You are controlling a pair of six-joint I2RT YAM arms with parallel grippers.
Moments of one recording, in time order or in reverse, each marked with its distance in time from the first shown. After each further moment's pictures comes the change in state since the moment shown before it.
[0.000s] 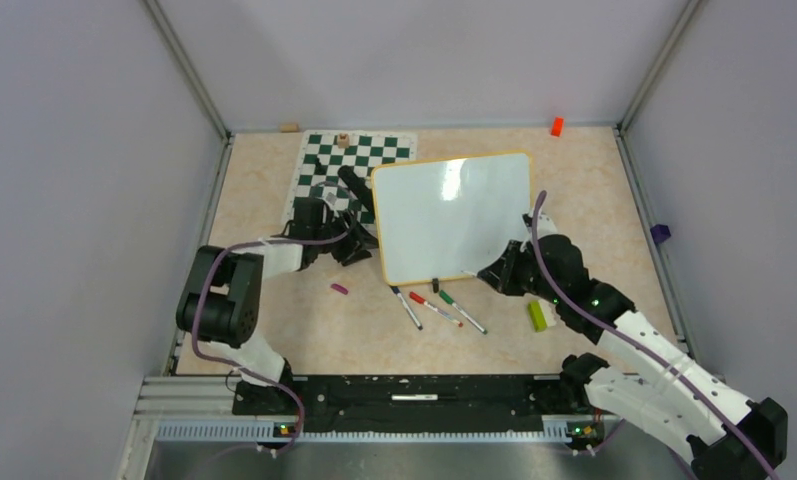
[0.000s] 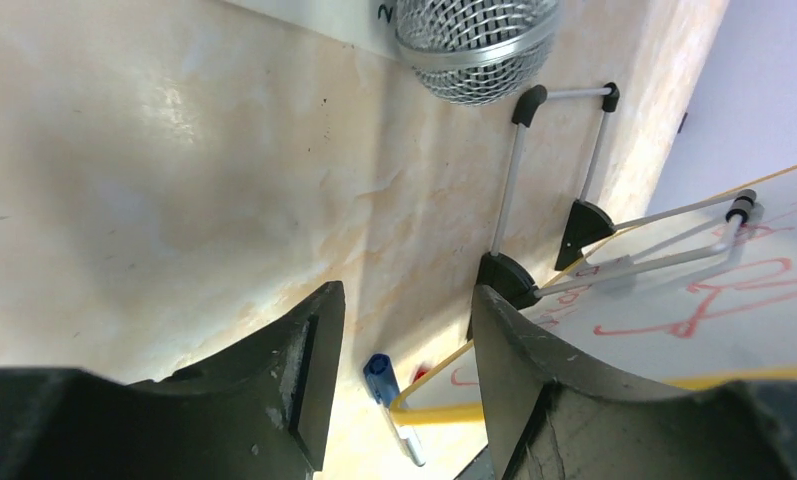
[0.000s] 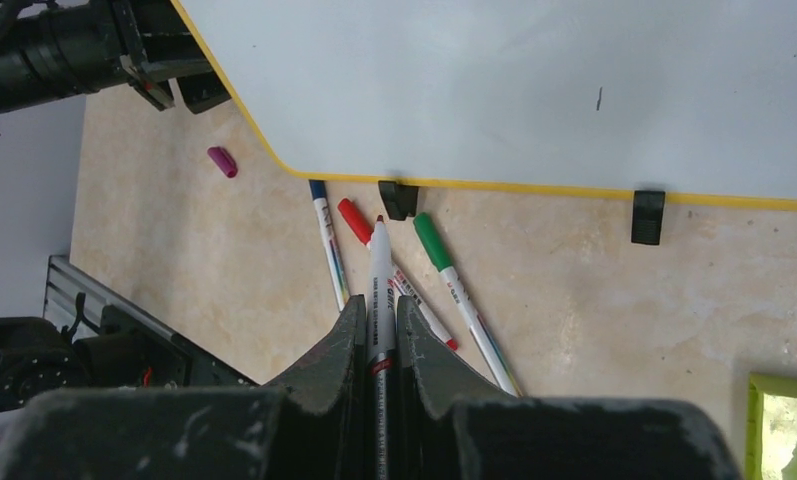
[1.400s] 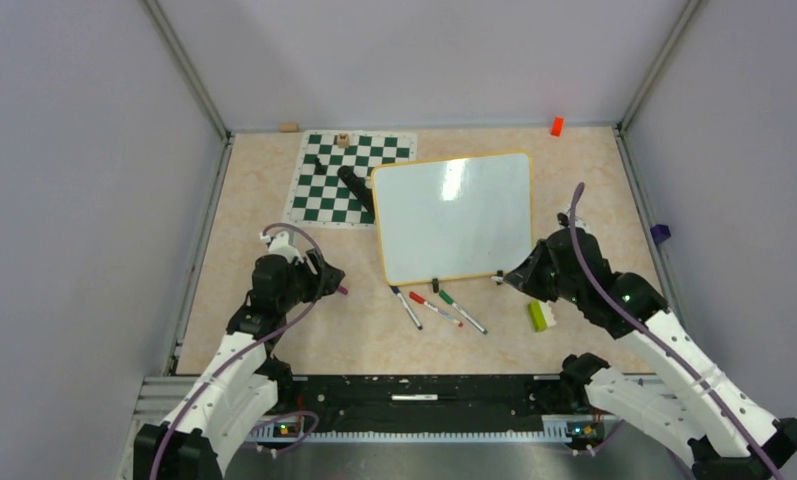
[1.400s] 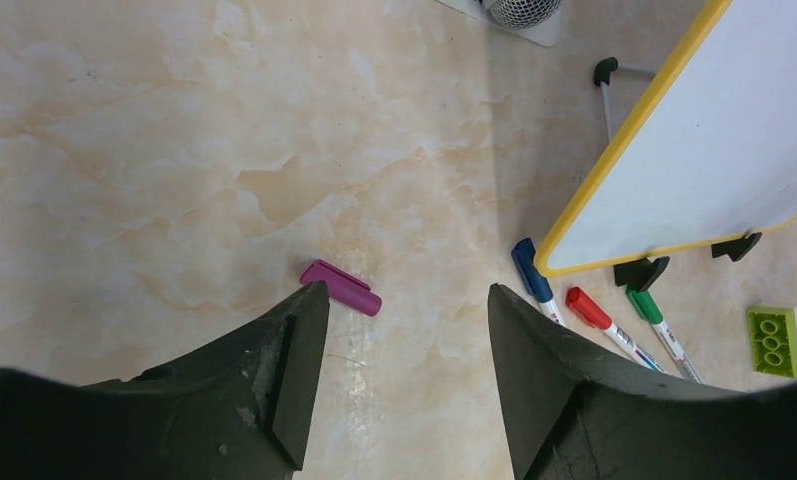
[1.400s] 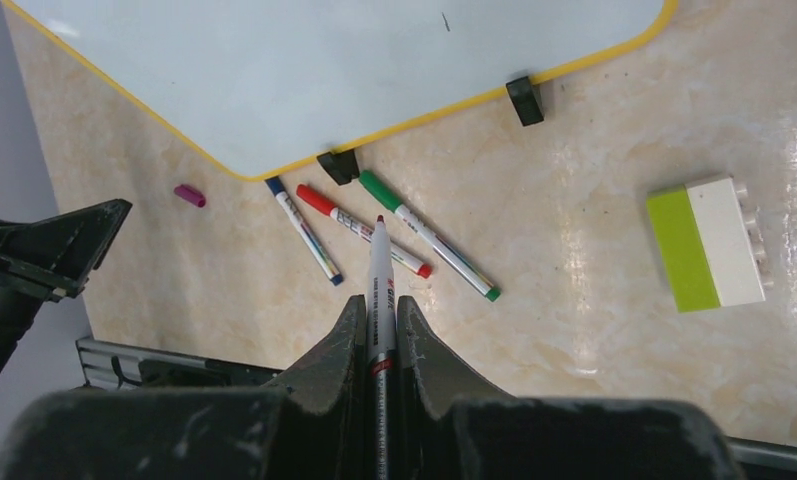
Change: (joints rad) left arm 0.023 -0.949 -0.451 -0.242 -0.376 0.314; right arm -0.003 0.006 0.251 -0.475 0.149 0.237
